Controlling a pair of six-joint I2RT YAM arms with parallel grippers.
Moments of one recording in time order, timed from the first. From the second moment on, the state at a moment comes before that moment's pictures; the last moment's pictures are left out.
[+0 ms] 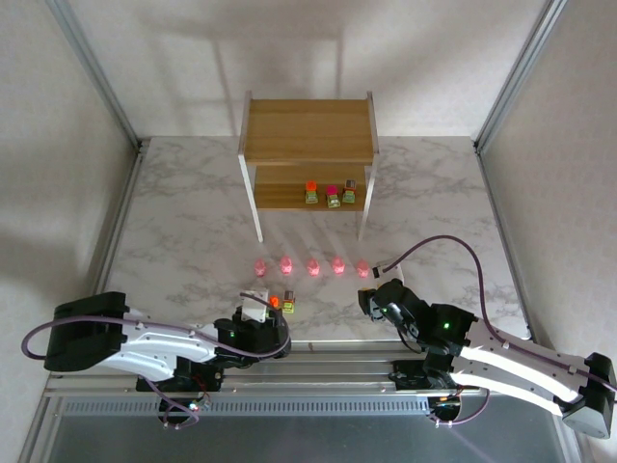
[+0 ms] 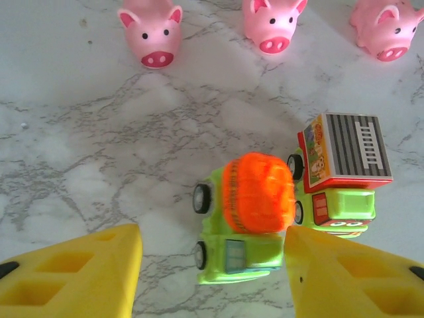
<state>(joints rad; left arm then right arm) -1.36 1.27 0.39 -0.29 -0.82 -1.17 1.09 0.65 0.45 -0.57 0.45 0.59</state>
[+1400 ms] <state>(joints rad) -1.26 1.37 0.39 -0.15 -0.71 -1.05 1.09 0.64 0.45 -0.57 0.45 0.59</state>
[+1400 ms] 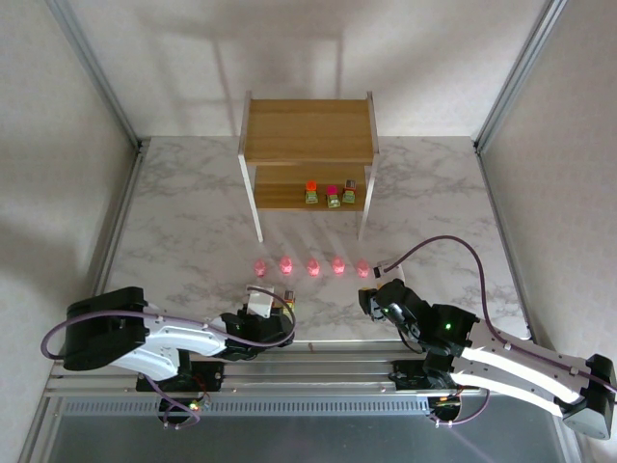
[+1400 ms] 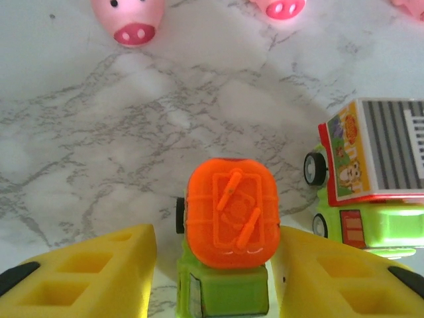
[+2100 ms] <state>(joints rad) -1.25 1.40 0.39 -0.12 -0.73 -1.01 1.09 0.64 0.45 -0.57 0.45 0.59</state>
